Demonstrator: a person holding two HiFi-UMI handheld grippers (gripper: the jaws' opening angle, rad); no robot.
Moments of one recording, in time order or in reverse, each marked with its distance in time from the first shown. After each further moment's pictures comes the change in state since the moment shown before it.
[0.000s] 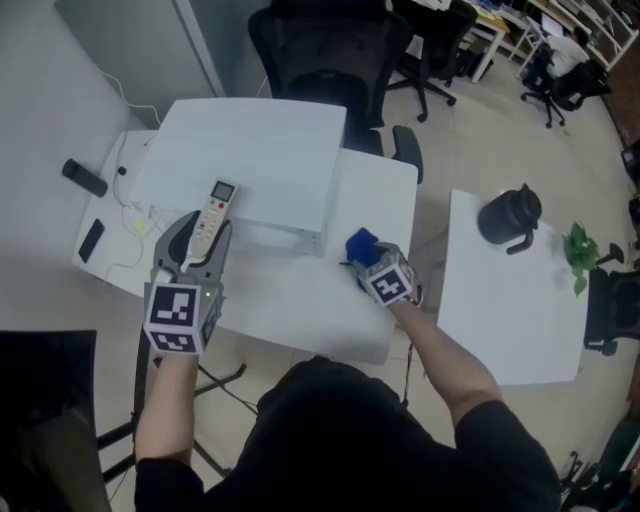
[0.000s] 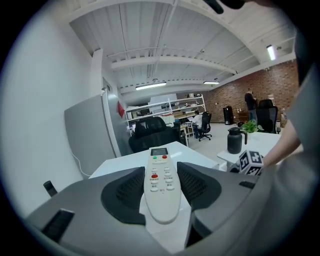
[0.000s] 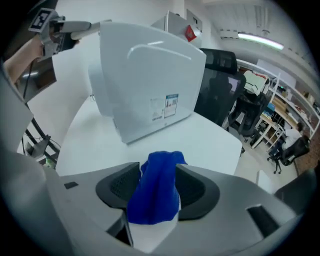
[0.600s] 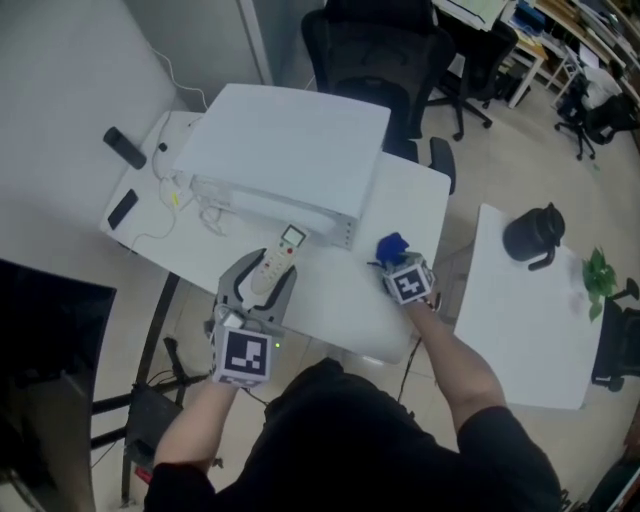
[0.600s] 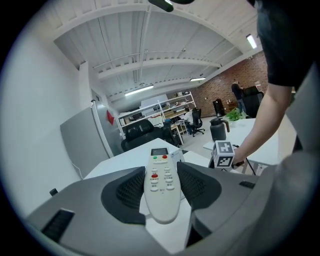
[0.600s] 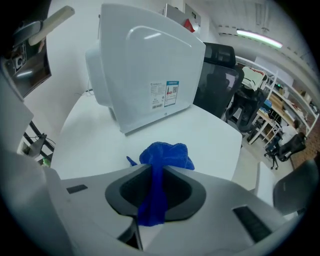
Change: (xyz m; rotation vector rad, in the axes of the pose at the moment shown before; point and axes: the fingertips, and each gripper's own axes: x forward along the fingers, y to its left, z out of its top) left arm -0.066 -0.091 -0.047 0.185 -0.004 -0.043; right arm 0.013 0.004 -0.029 0.030 0.062 -0.037
